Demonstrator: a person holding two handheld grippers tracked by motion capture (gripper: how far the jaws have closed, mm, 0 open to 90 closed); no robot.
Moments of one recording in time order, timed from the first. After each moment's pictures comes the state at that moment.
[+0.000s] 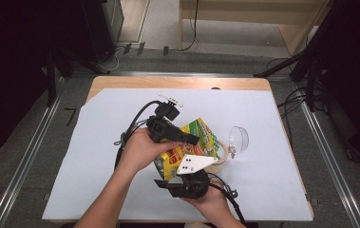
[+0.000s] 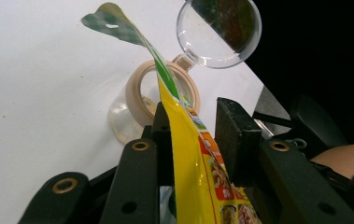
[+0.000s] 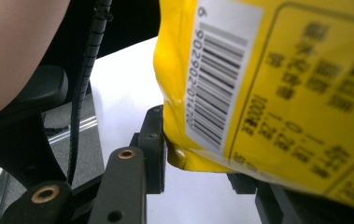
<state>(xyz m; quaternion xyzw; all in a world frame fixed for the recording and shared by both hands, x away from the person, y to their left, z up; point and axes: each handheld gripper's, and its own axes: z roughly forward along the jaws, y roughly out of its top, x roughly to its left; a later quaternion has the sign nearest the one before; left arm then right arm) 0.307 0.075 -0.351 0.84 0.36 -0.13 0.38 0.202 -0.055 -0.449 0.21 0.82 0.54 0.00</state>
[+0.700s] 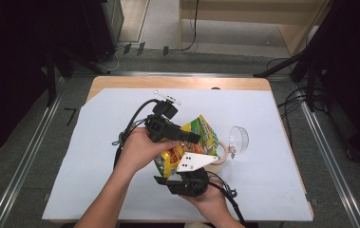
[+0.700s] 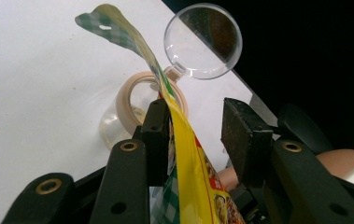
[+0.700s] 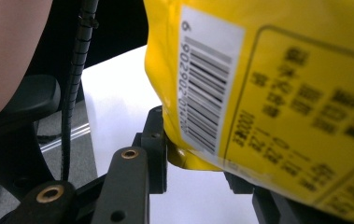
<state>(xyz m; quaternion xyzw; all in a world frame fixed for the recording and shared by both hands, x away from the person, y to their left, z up) 0.303 0.079 -0.341 0.83 0.35 -0.14 0.41 0.204 -0.054 -0.447 0.22 0.81 0.54 0.01</state>
